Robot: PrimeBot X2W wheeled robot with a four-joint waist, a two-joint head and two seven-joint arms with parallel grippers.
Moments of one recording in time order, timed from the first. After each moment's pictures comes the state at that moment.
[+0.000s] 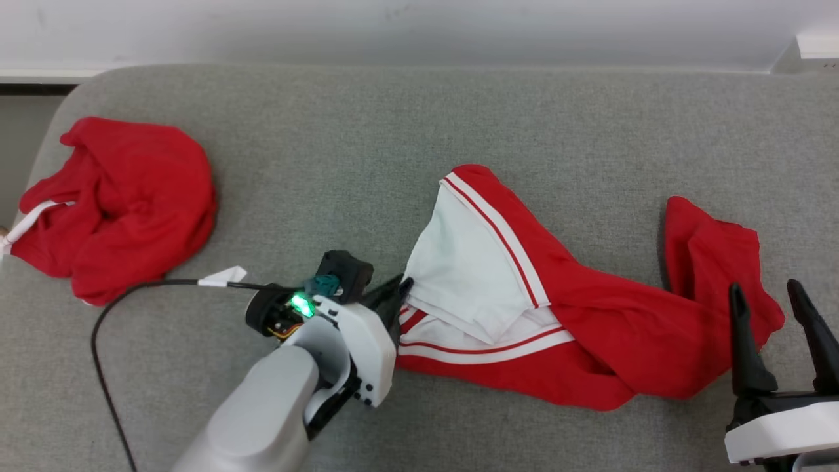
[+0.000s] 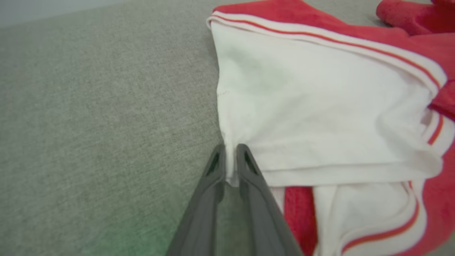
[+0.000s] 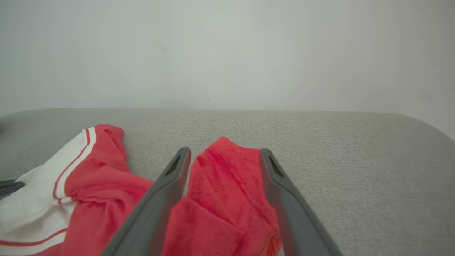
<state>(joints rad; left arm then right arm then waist) -0.67 0.14 -0.62 0.64 -0.36 -0.13 0.07 -0.06 -0.05 -0.09 -0.14 0.21 0.13 0.04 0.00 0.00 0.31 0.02</state>
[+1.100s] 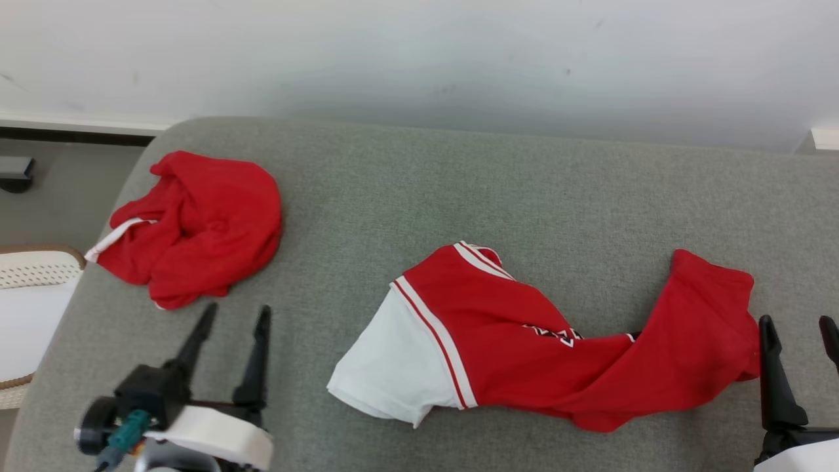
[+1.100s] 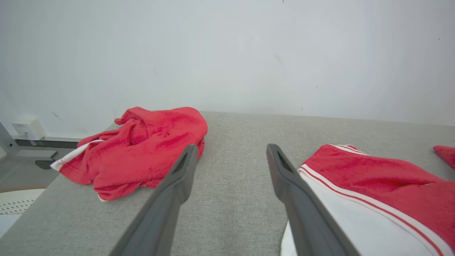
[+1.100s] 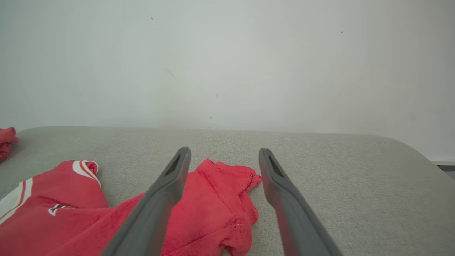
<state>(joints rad) -0.17 0.34 -0.35 0.12 -0.43 0.19 -0.25 0.04 -0.05 -0.18 -0.18 0.22 0.13 0.08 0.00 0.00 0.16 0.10</state>
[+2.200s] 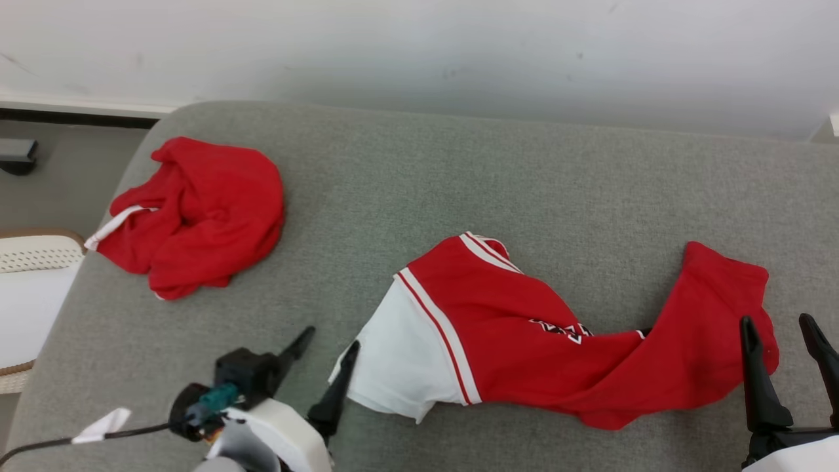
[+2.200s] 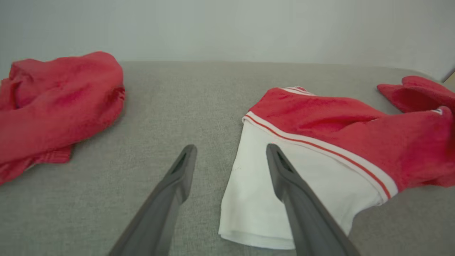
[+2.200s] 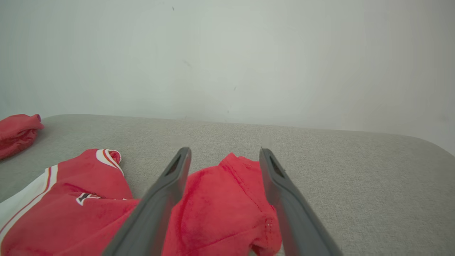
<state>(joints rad) -0.26 0.33 -0.48 0.20 -0.44 0.04 -0.12 0.06 -0.05 -0.13 -0.25 0.22 0.13 0.13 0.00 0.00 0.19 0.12</state>
